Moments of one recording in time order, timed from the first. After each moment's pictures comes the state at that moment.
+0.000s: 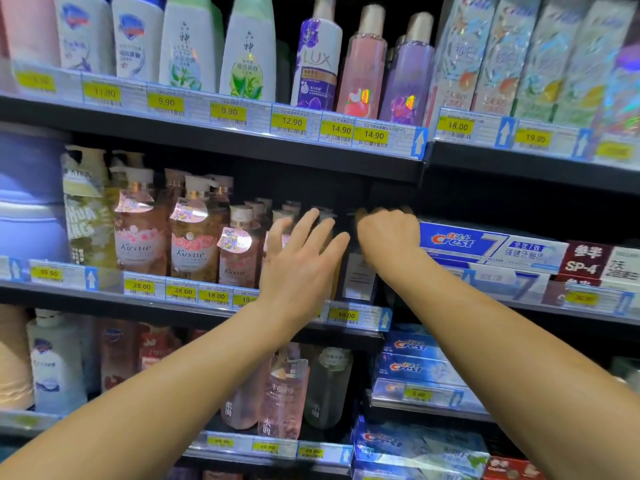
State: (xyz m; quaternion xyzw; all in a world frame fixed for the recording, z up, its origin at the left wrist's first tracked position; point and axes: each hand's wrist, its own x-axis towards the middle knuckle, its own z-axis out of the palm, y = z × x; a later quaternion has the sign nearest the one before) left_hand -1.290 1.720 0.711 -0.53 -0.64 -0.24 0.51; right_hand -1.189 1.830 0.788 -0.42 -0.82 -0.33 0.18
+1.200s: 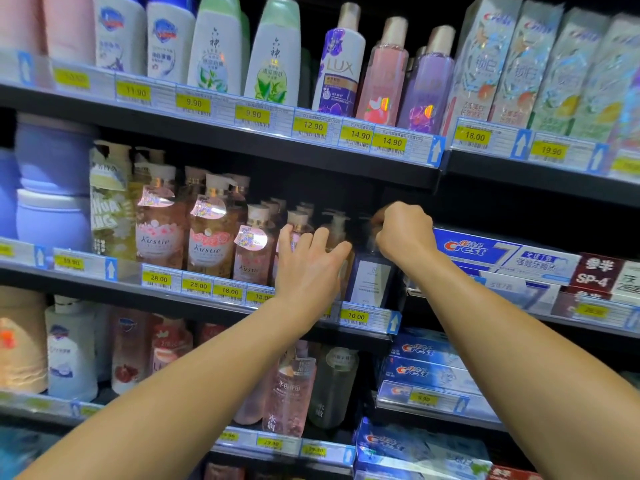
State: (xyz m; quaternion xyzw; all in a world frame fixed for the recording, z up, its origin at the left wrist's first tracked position) left_hand -1.294 1.734 0.707 -0.51 -0.72 -0.24 0.40; right_hand -1.185 1.822 0.801 -0.46 -0.82 -0.06 0.34
